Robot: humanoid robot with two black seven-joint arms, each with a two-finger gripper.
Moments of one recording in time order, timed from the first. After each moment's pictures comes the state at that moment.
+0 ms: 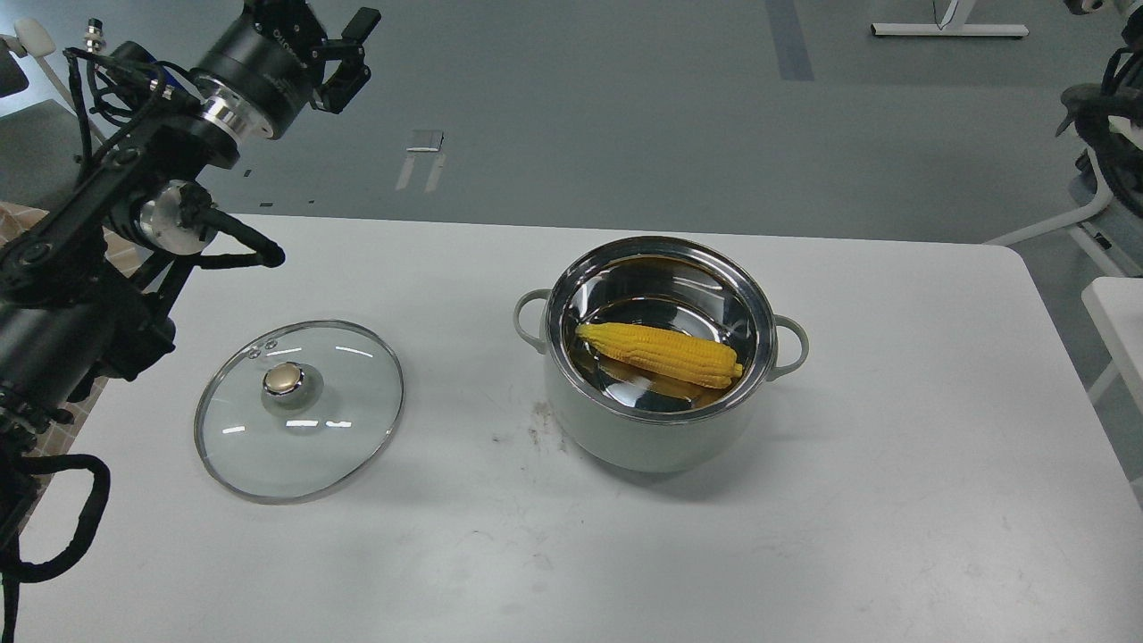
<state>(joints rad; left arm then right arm) -0.83 0.38 -1.06 -0.90 0.44 -0.39 -0.17 1.26 -0.54 0.34 0.67 -0.20 0.16 0.49</state>
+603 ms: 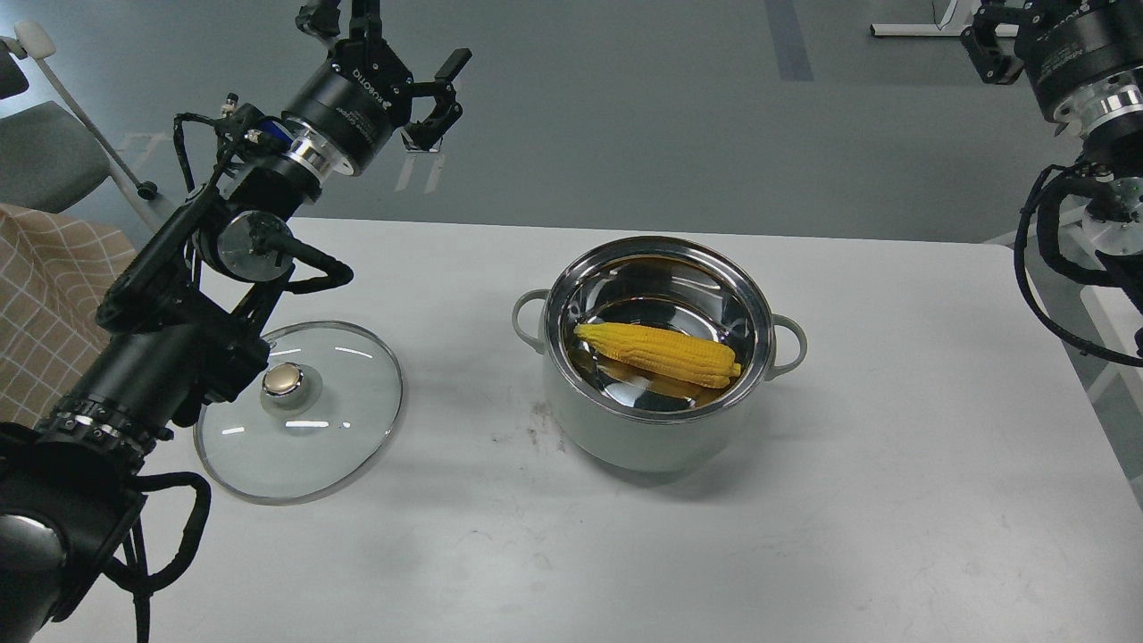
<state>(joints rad) -0.80 0.22 -1.17 -0.81 0.38 -0.40 -0.10 1.04 -0.52 0.51 0.71 -0.02 0.24 0.49</state>
